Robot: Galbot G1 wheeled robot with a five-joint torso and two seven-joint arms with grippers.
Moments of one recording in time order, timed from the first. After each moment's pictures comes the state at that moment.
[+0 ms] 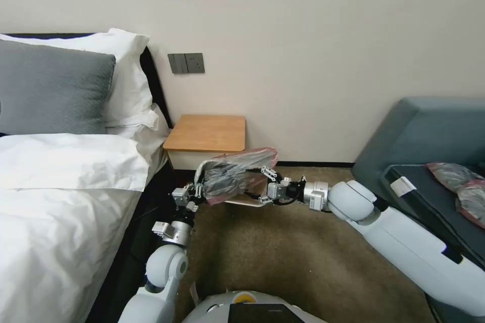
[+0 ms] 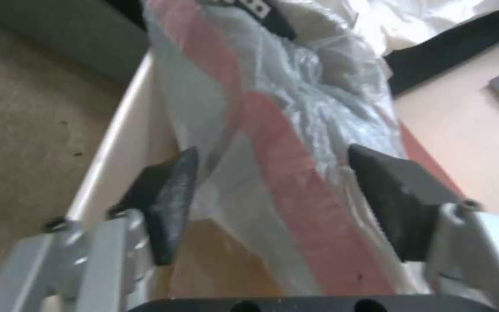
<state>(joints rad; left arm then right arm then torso) 1.48 -1.39 -0.44 -2.09 -0.37 -0.11 0.05 -0.82 0.62 0.03 2.09 0.04 0.09 -0.61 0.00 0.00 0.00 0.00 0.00</state>
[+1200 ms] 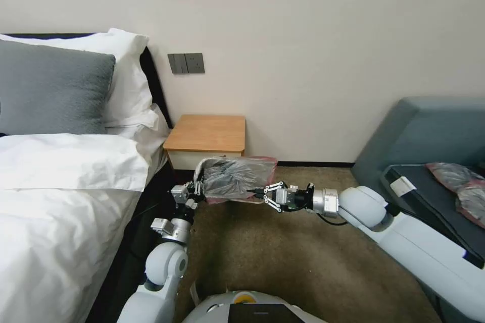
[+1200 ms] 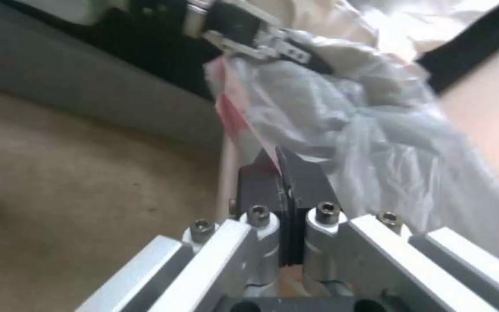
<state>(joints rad) 1.47 -1.39 -0.44 -2.12 -0.42 -0.04 0.01 -0.93 0.55 0.11 2.13 0.34 0.09 -0.68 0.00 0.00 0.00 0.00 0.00</state>
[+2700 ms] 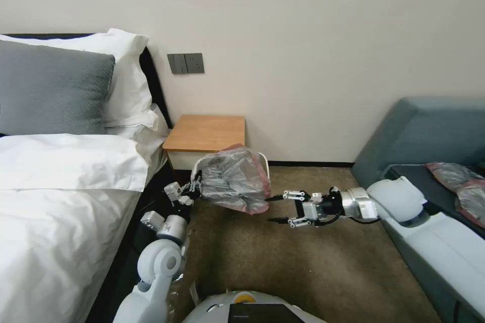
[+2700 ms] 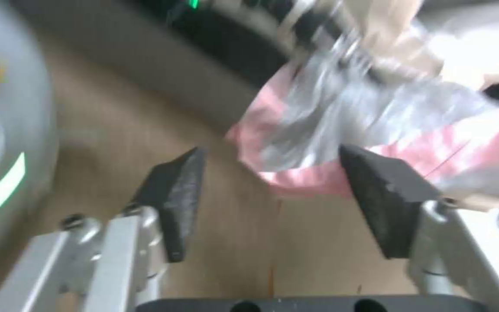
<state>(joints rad) 1.47 -1.40 -0.47 -2.21 -0.74 0.16 -0.10 -1.12 0.56 0.47 2.11 0.43 0.21 -1.09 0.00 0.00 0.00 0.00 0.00</state>
